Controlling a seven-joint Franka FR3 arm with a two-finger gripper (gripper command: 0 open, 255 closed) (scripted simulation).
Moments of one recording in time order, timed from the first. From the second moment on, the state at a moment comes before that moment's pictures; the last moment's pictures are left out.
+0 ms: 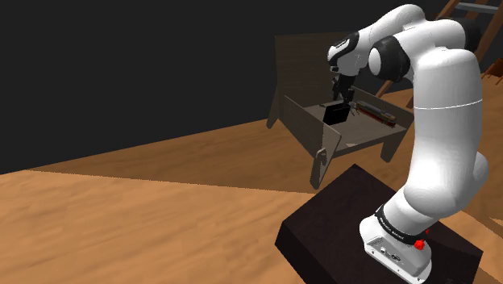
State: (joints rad) arm -0.08 0.58 -0.68 -1.68 0.34 2.02 -1.97
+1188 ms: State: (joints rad) arm -0.11 0.65 -0.65 -1.68 0.38 2.09 -2.00
